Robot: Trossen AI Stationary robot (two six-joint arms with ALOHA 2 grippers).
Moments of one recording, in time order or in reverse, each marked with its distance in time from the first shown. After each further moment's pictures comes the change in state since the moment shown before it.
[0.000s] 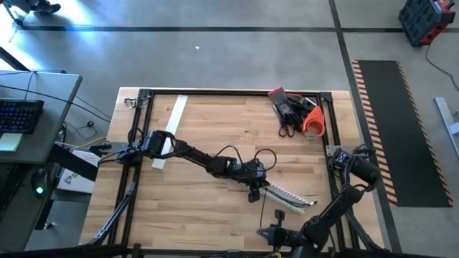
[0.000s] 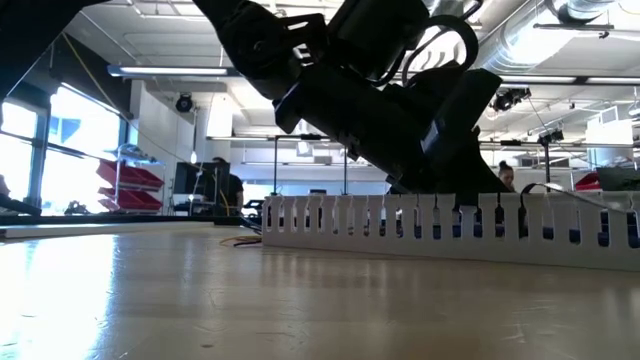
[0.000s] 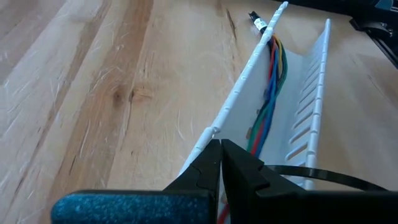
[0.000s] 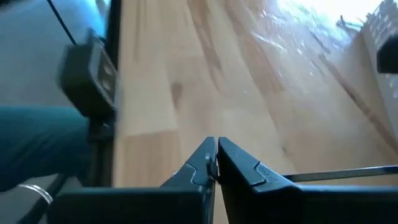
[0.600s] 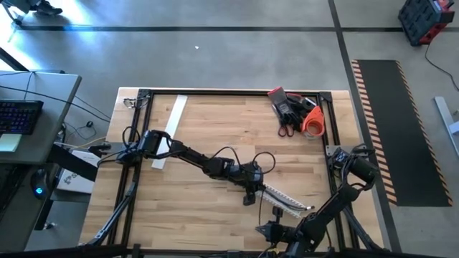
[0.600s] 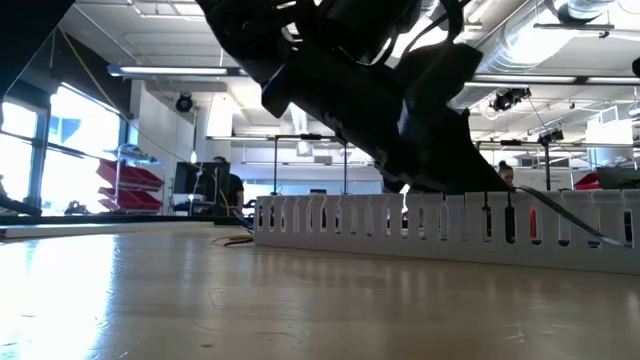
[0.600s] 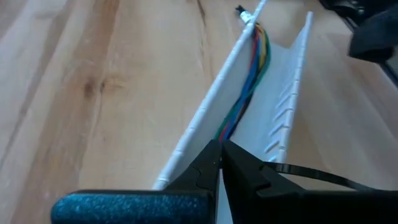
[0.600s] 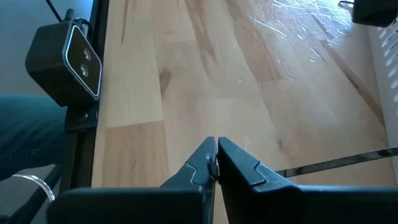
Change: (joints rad) left arm -0.020 -0.111 -0.016 -0.019 0.050 0.053; right arm -0.031 0.000 -0.036 0.032 -0.049 -0.019
